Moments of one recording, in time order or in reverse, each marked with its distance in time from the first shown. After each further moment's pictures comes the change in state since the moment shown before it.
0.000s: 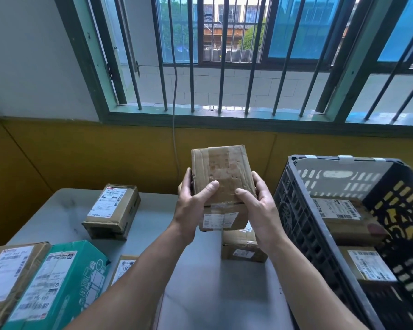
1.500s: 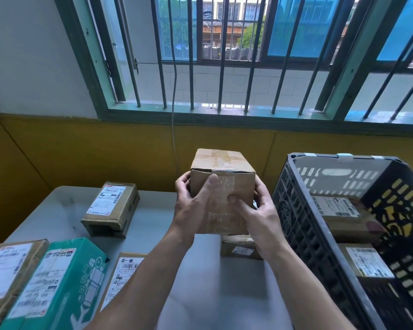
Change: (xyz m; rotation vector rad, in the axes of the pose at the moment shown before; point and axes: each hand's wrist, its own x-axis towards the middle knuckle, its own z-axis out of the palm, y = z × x) left_hand -0.018 0.003 0.003 0.010 0.069 -0.027; right_hand -0.016 0.011 -0.002 0.048 0.009 -0.066
